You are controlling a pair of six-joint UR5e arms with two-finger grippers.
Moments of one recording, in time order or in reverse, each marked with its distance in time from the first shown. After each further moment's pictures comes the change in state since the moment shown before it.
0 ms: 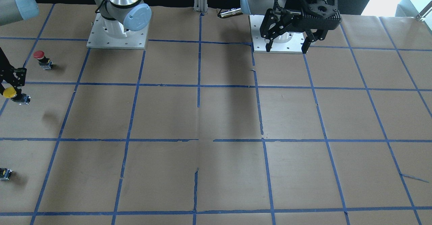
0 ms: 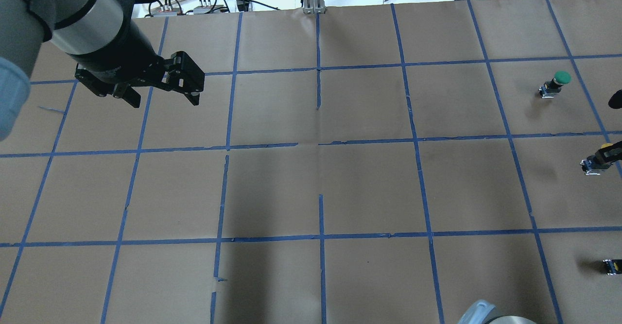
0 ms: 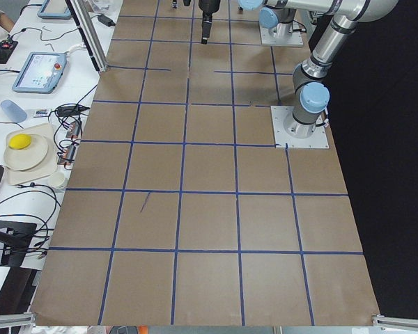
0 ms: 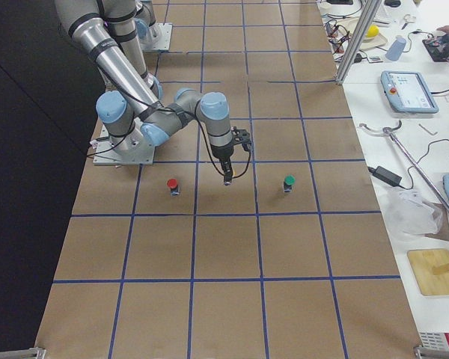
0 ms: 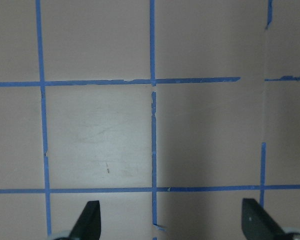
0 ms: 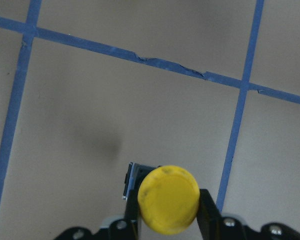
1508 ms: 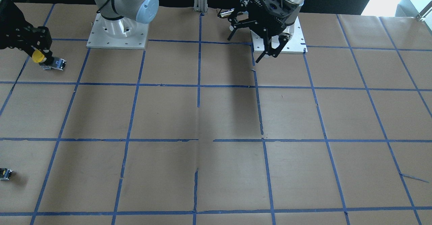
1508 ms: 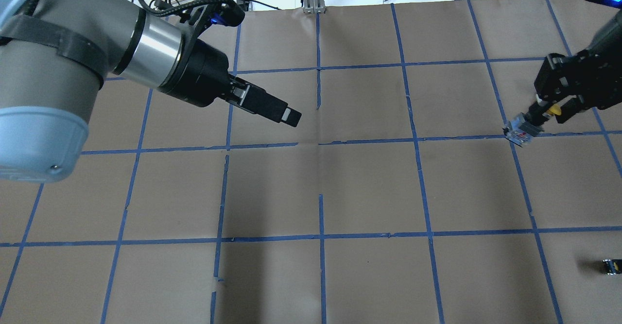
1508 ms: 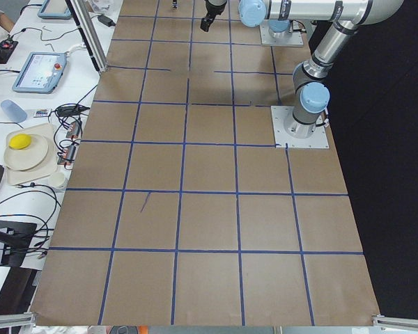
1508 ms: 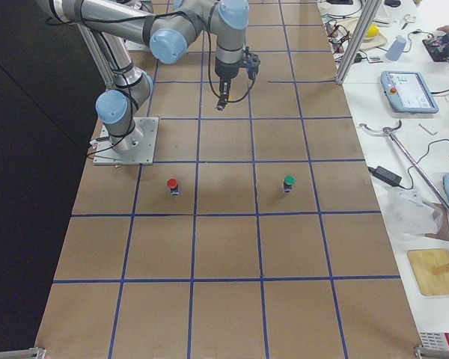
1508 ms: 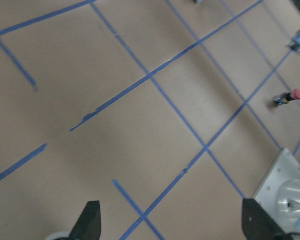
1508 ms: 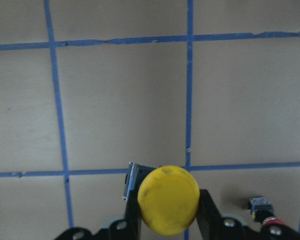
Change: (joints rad) left arm -0.009 0.061 -0.159 0.061 -0.290 0.511; right arm 0.315 -0.208 -0.378 0.871 -0.014 0.547
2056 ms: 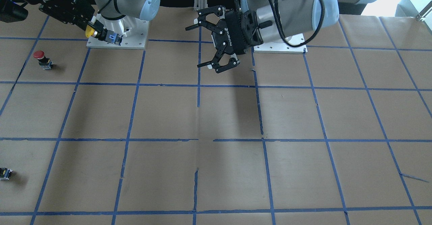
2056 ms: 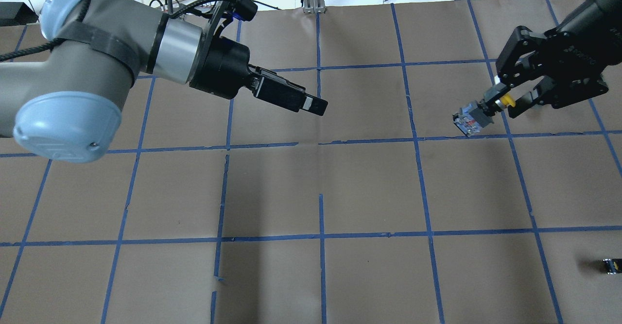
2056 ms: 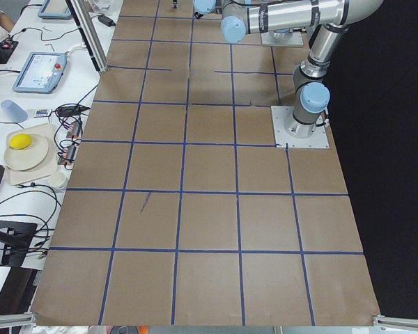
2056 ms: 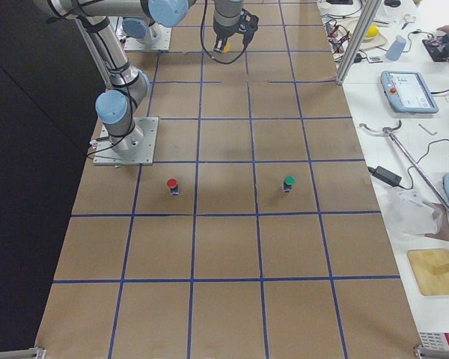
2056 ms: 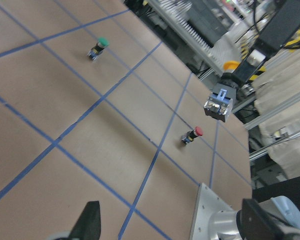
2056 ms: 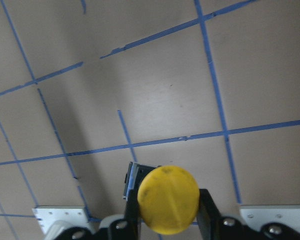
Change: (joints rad) left arm -0.003 -0.107 -0.029 0.021 -0.604 0.230; right arm 0.116 0.000 -0.230 0.409 0.371 0.294
